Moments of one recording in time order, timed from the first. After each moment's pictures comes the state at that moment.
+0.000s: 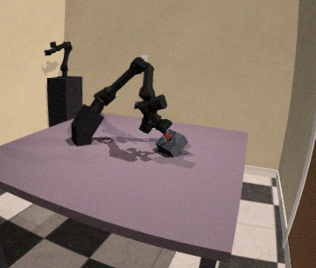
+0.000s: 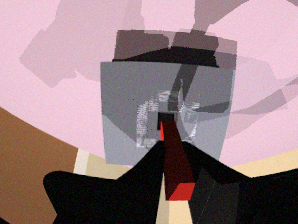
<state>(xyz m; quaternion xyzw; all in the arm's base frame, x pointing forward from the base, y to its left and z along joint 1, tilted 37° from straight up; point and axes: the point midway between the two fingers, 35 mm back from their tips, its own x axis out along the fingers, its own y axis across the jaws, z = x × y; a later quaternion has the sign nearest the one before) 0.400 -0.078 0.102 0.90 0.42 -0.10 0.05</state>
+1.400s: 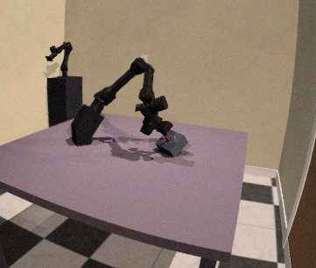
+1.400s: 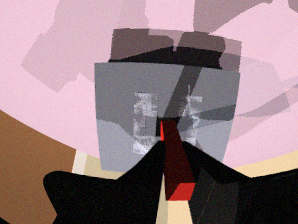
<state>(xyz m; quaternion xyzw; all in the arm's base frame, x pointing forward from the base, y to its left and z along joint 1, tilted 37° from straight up) 0.406 -0.069 0.097 0.90 0.42 -0.10 0.06</state>
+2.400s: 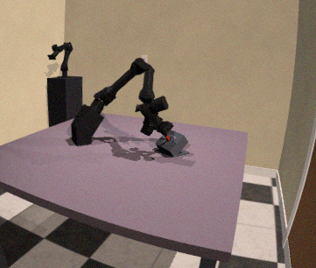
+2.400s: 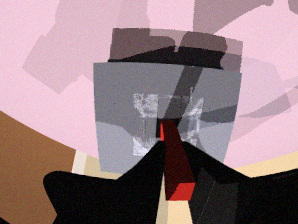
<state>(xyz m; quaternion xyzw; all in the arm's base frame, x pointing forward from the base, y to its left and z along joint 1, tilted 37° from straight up) 0.408 -0.067 0.097 0.90 0.42 -0.10 0.06</state>
